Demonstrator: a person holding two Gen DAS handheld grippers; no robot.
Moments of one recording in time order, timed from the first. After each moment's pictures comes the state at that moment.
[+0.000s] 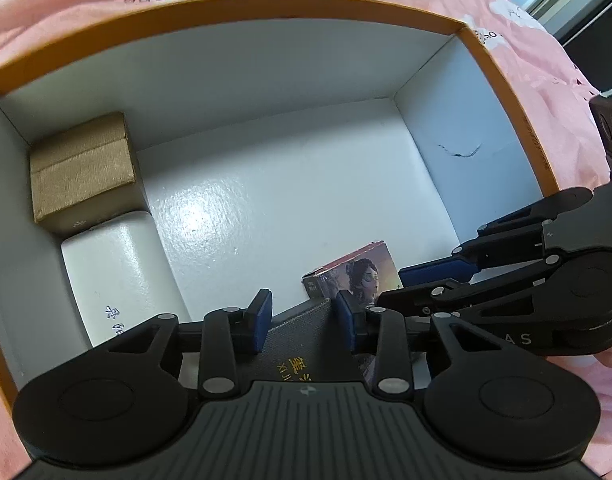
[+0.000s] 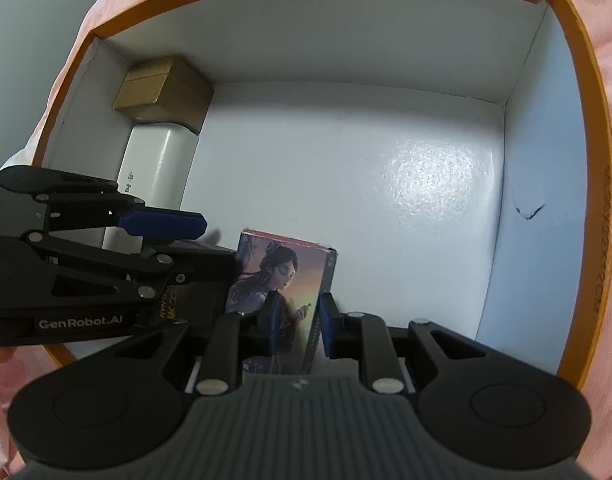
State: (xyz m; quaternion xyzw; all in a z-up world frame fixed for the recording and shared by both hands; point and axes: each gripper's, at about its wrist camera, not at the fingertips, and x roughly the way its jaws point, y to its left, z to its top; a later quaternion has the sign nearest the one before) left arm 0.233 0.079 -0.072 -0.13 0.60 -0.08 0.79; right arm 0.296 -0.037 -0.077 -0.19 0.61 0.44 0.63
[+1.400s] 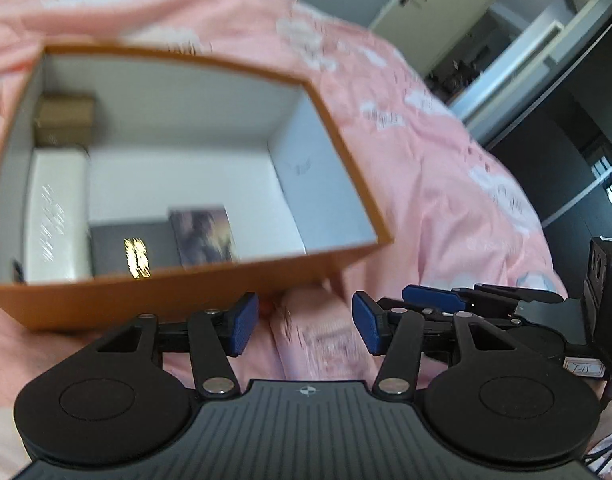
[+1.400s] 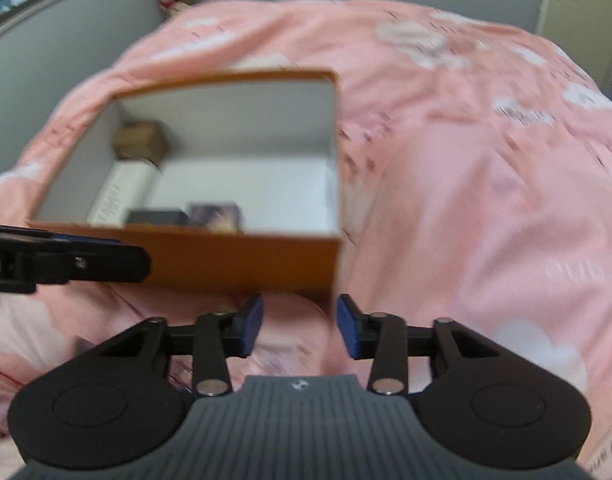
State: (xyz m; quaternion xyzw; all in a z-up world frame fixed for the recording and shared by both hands) left arm 0.114 0.010 -0.022 -0.23 0.45 -0.12 0.86; right arm 0.183 -0.207 -0.003 -0.15 0.43 0.34 0.82
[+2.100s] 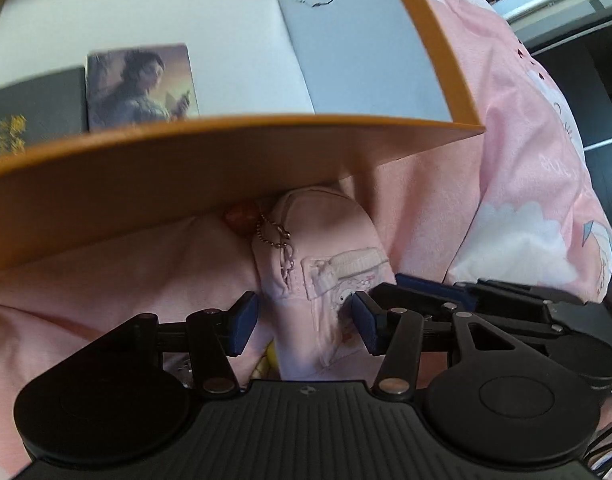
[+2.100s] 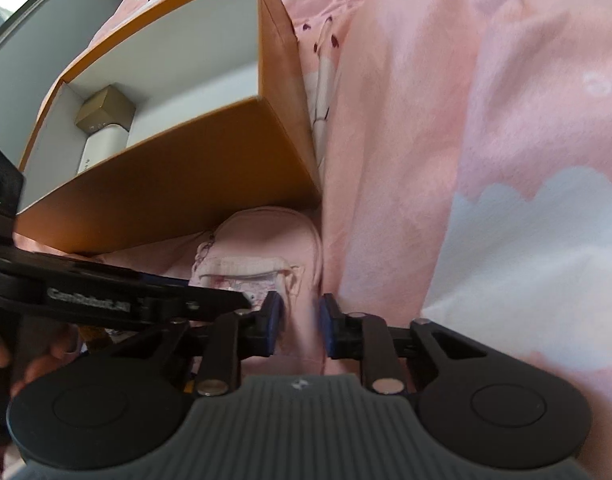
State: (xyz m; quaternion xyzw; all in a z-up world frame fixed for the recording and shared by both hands) left arm 0.170 -0.033 -0.116 -0.25 0.60 -0.14 0.75; right arm 0.214 -0.232 -0.071 -0.05 0.56 0.33 0.76
